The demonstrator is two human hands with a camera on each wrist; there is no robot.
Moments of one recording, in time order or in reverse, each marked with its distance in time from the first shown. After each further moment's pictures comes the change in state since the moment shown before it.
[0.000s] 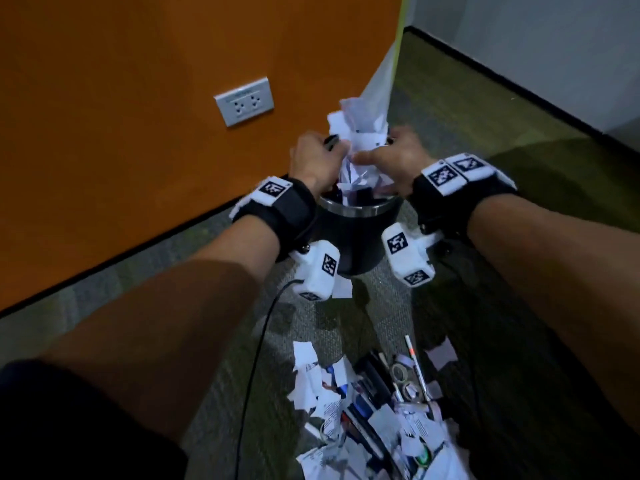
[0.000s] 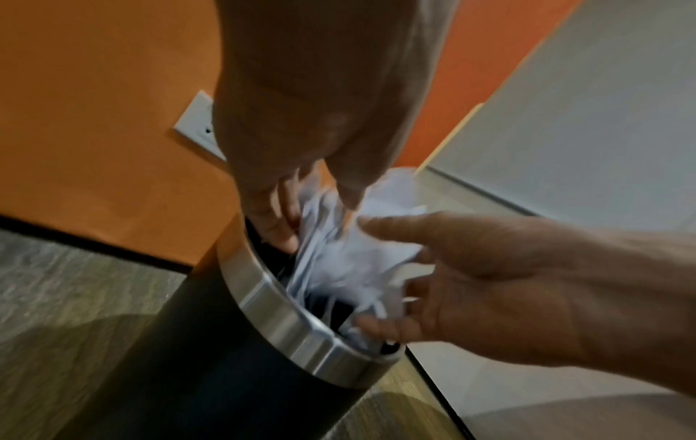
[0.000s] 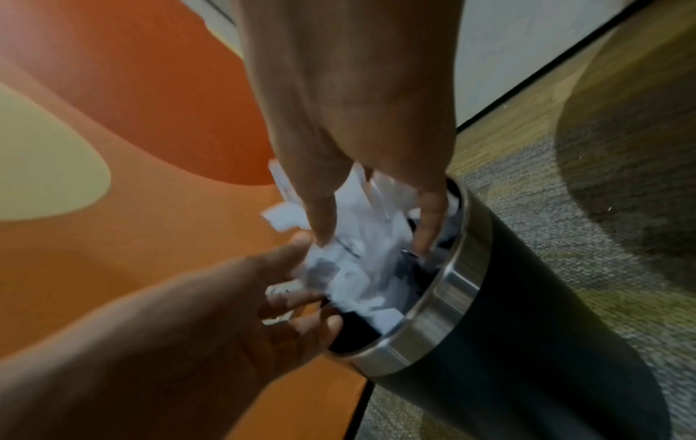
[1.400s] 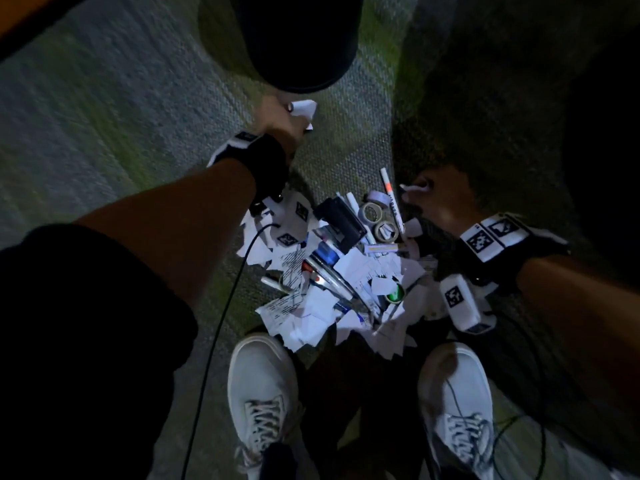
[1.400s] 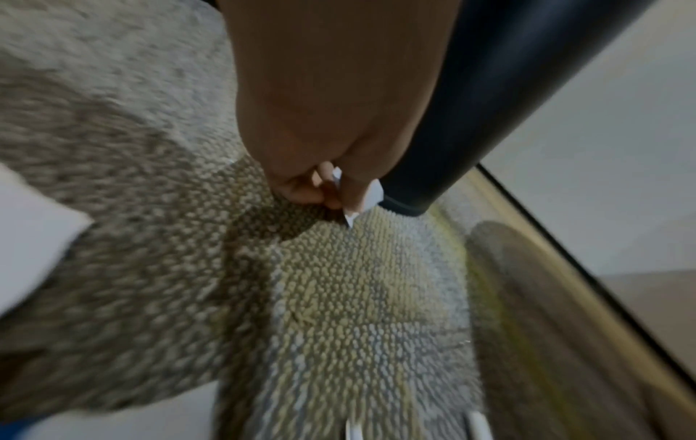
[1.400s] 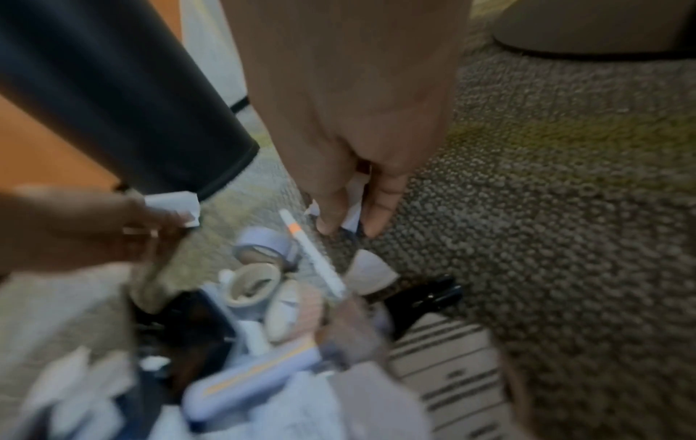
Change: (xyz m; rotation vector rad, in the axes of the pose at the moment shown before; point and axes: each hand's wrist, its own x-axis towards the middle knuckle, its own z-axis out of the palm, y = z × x) left_hand -0.069 -0.284 0.169 -0.069 -0.272 -0.253; right_hand -0.131 0.368 -0.070 -0.691 -0.100 0.093
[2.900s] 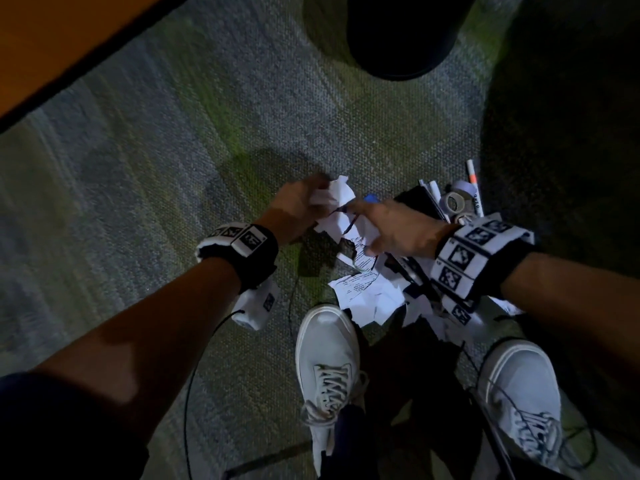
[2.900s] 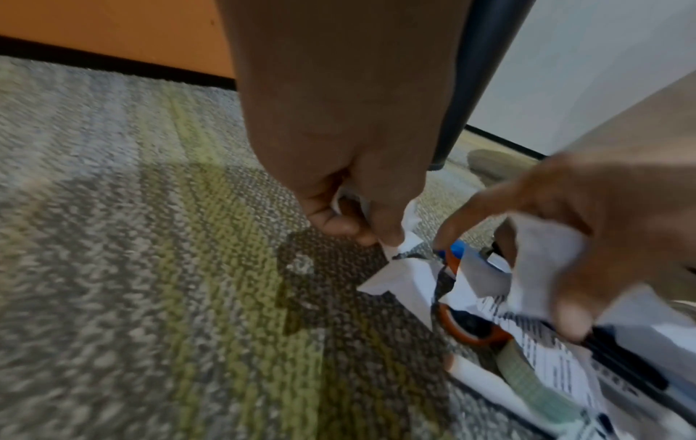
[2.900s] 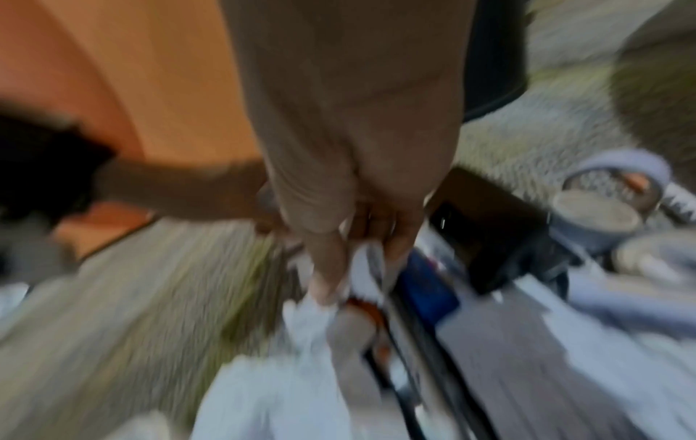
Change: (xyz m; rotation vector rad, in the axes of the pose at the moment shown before) left_hand -0.143 -0.097 -0.129 0.416 -0.308 0.153; right_hand -0.059 -0.141 0.095 -0.233 -0.693 -0.481
